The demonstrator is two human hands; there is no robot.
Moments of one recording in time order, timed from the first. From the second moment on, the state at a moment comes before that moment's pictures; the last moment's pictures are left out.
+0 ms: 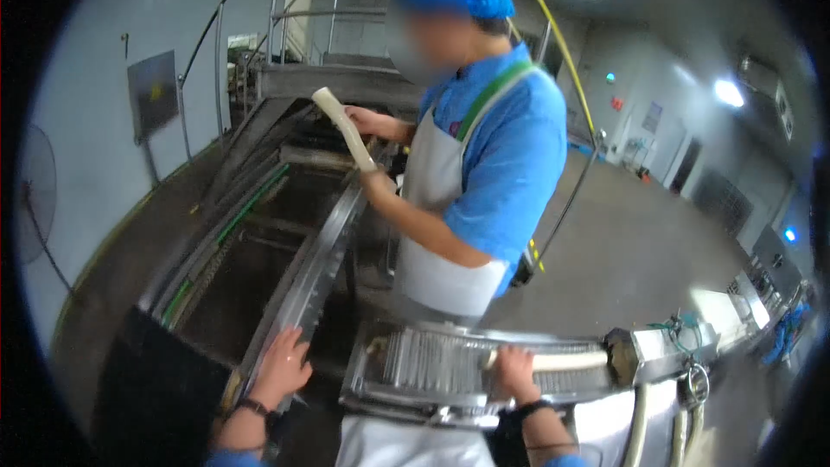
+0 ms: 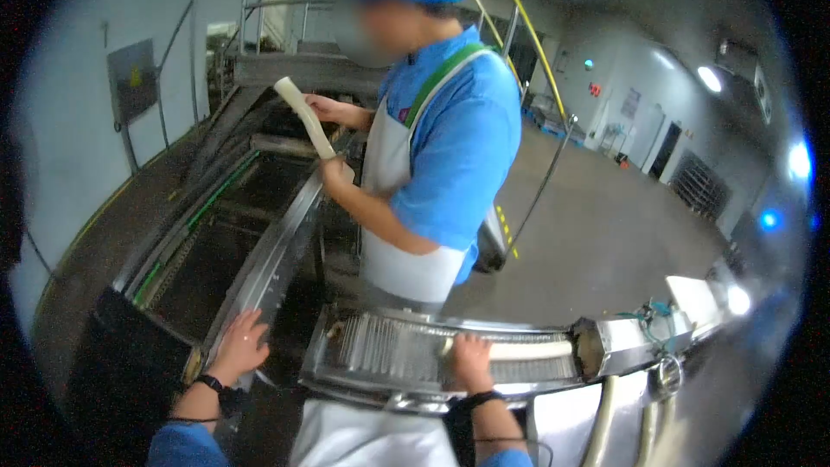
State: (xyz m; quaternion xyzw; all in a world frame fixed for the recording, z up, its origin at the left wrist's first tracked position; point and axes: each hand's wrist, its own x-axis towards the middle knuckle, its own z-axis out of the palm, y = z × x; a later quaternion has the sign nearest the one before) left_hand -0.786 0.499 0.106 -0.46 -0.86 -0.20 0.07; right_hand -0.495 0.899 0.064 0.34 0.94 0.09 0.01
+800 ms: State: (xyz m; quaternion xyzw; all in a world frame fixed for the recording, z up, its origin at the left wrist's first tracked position) left_hand -0.647 0.602 0.266 -0.77 -0.61 -0.15 -0.11; right_hand -0.018 0.752 0.108 0.67 0.72 0.04 -0.19
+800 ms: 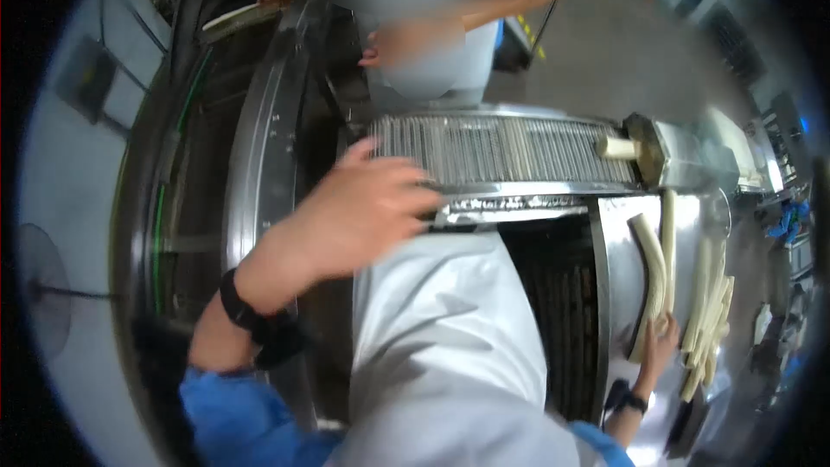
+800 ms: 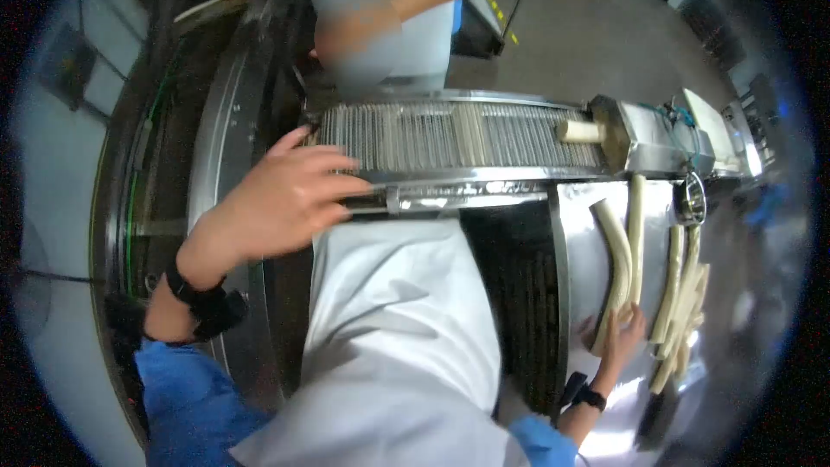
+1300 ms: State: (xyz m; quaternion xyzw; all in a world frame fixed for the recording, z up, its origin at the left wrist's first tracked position) left_hand -0.537 0.588 0.354 -0.87 -0.30 -0.40 0.00; right_hand -0.022 0.831 0.074 0.68 0.72 0.09 0.02
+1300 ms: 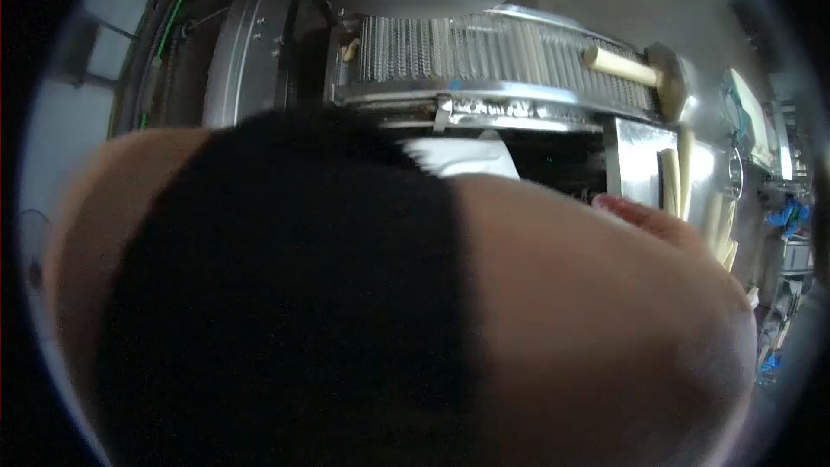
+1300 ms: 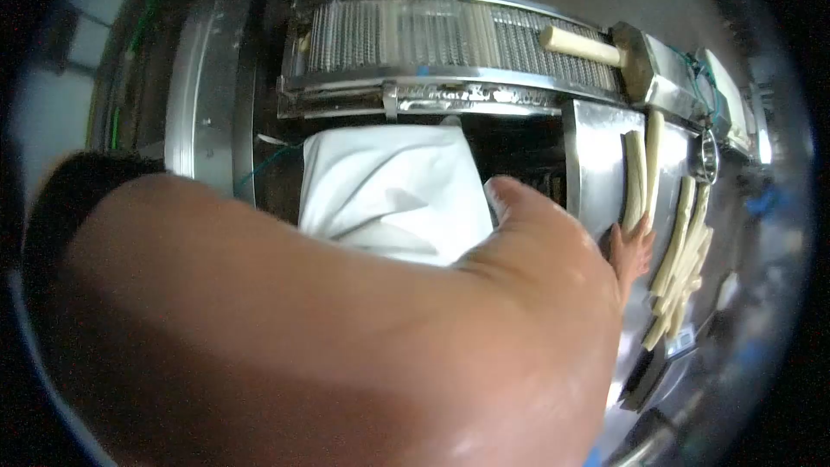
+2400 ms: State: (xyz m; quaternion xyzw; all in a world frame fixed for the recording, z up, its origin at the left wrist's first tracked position) left_hand -0.538 0.641 0.341 -0.93 -0.22 -0.31 -0.01; right_hand -0.034 0.816 0.077 0.72 0.70 0.04 -0.02
